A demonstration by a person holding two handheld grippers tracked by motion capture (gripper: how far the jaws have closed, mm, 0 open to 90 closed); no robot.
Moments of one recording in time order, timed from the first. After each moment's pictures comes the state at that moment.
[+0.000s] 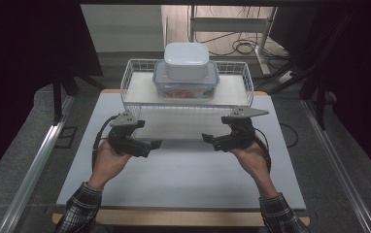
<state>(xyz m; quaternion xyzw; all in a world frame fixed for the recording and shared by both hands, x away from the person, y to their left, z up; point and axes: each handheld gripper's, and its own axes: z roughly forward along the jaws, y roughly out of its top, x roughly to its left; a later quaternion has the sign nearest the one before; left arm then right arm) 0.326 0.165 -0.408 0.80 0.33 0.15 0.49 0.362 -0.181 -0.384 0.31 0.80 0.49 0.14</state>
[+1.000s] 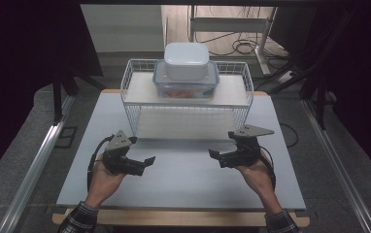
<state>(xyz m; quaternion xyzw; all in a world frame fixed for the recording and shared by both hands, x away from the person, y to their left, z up) 0.290 0.176 -0.451 0.79 0.35 0.18 0.47 0.336 -0.202 -0.418 0.32 0.81 0.48 0.15</state>
